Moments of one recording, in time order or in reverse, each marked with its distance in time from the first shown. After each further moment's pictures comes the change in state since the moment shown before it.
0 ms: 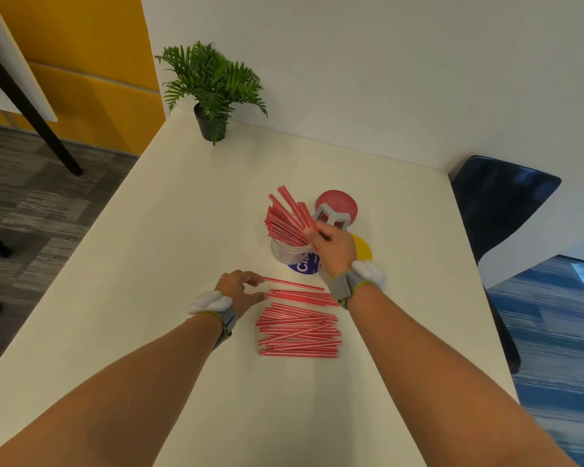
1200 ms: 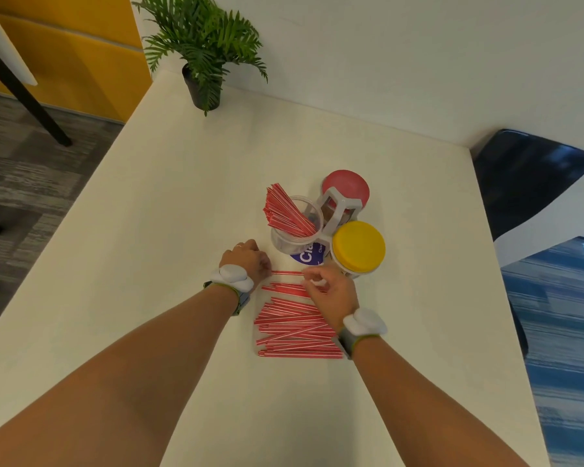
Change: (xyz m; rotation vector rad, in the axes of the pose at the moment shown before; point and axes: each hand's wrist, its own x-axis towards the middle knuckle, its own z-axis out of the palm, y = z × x) left_hand 0.058 0.012 0.007 0.532 -0.150 0.154; right_hand -0.042 0.082 0.011 -0.199 -0.151 0.035
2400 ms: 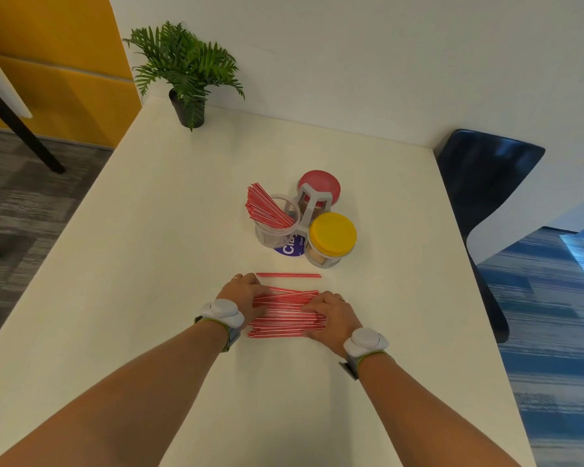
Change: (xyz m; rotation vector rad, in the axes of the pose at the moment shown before) left_hand -0.072 0.017 0.033 -0.006 -0.087 0.164; right_hand -0.070 0.037 -0.025 -0.368 -0.290 0.003
